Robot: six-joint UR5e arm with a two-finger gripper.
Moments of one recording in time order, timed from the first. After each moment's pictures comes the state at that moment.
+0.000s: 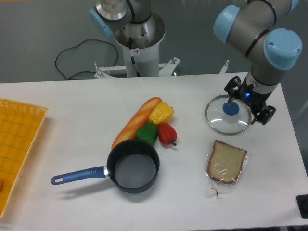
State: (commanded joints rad) arm 2.78 -1.96 -1.37 -1.43 1.57 1.59
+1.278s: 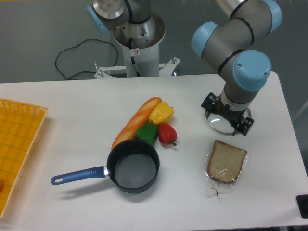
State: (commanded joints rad) arm 2.65 -2.00 -1.42 -1.33 1.59 1.22
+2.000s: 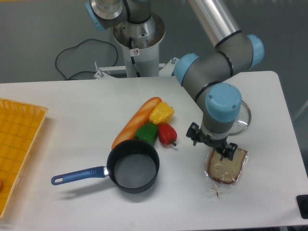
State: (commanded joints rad) arm 2.57 -2.12 -1.43 -1.08 1.59 0.92
